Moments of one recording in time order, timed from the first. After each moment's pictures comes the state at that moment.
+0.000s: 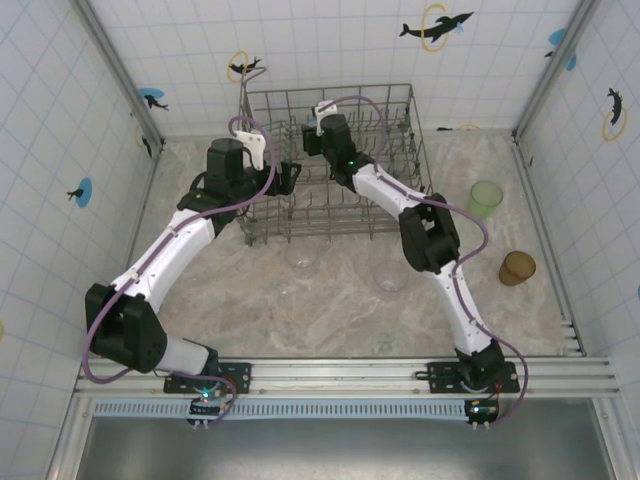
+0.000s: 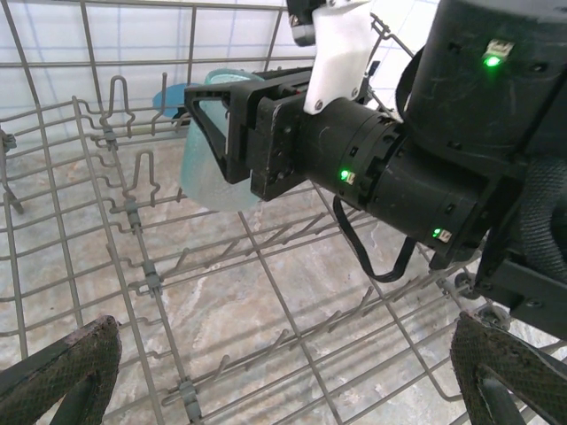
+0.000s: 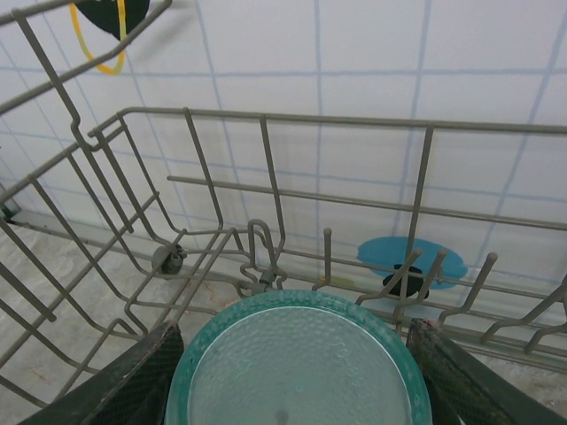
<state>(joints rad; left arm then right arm) -0.37 1.42 1.19 -0.23 0.24 -0.18 0.60 2.48 2.15 0.09 0.18 0.14</state>
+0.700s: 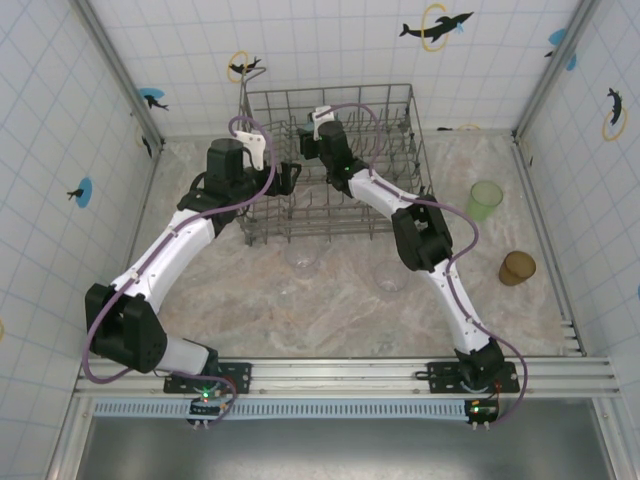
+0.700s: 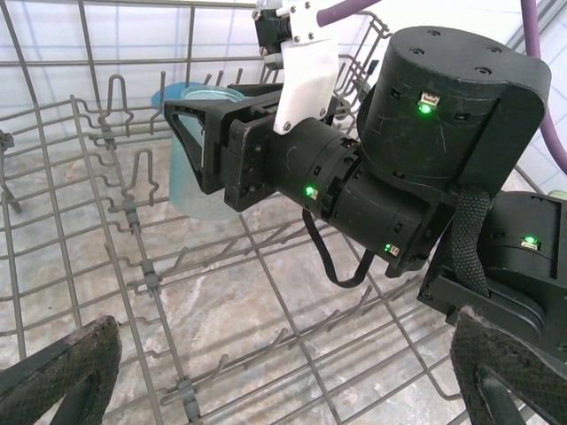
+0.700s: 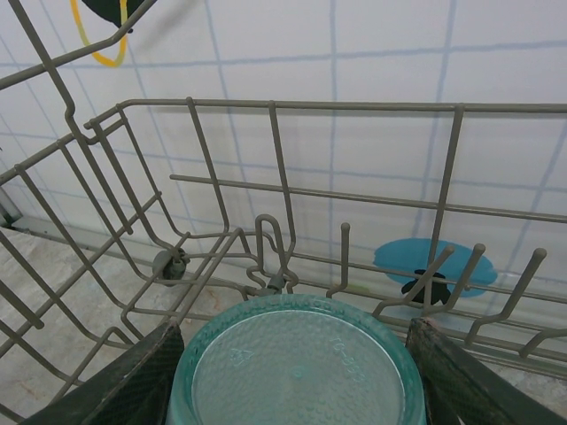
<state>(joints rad) -0.37 1.42 1.19 -0.23 0.25 -0.18 0.60 2.56 2.18 0.18 0.17 0.14</state>
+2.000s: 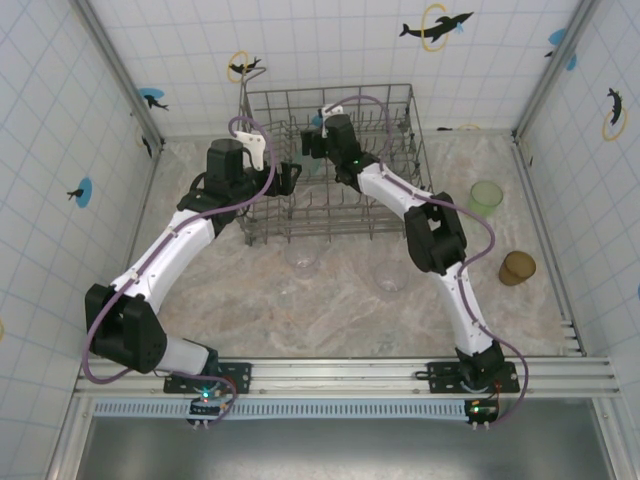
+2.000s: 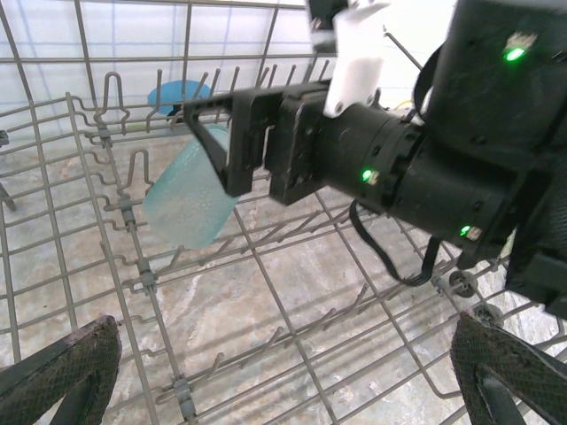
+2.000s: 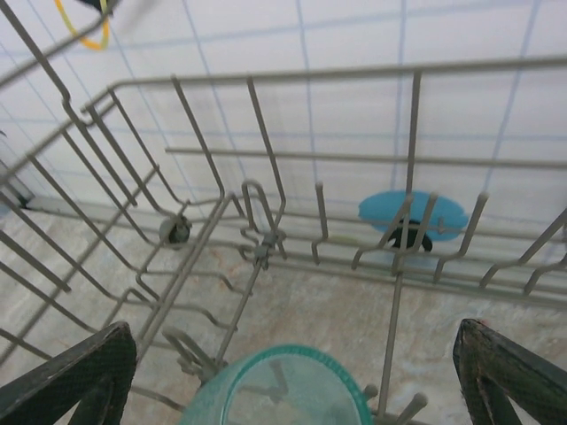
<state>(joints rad) -0.37 1.42 1.19 -0.23 0.25 -0.19 0.59 2.40 2.06 0.03 0.14 0.23</state>
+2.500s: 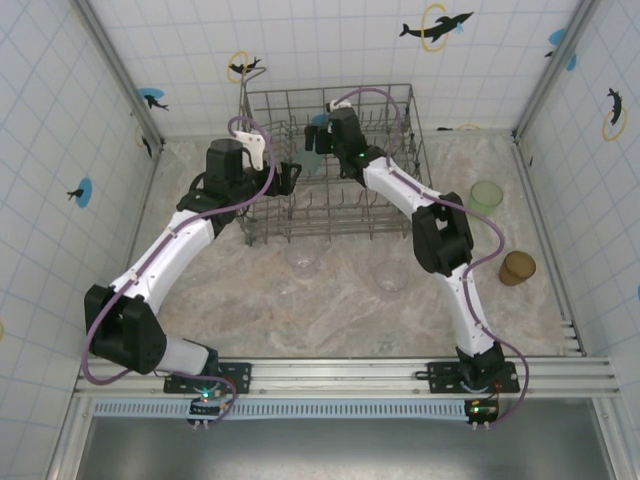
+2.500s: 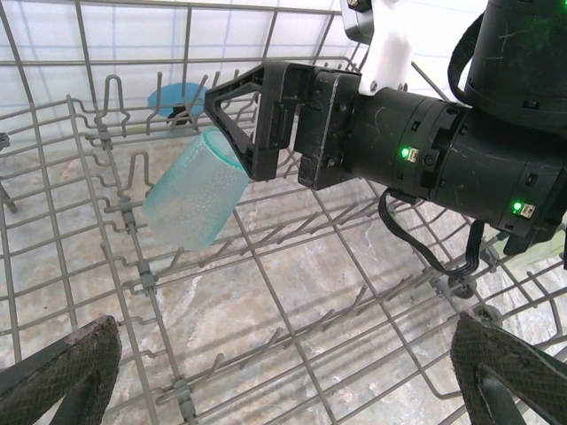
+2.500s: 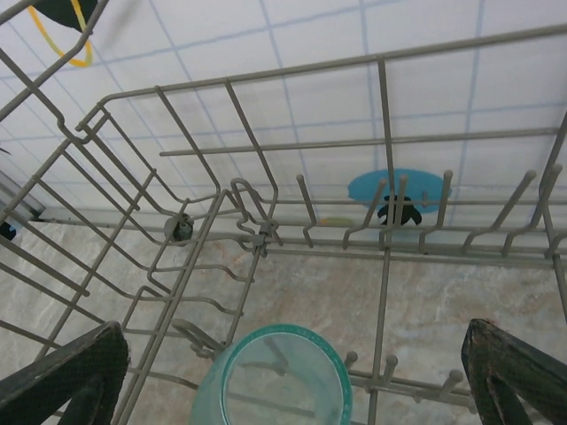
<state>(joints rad) -0.37 1.41 1.19 -0.23 0.25 -0.19 0.57 2.36 2.08 -0.11 0.12 0.36</state>
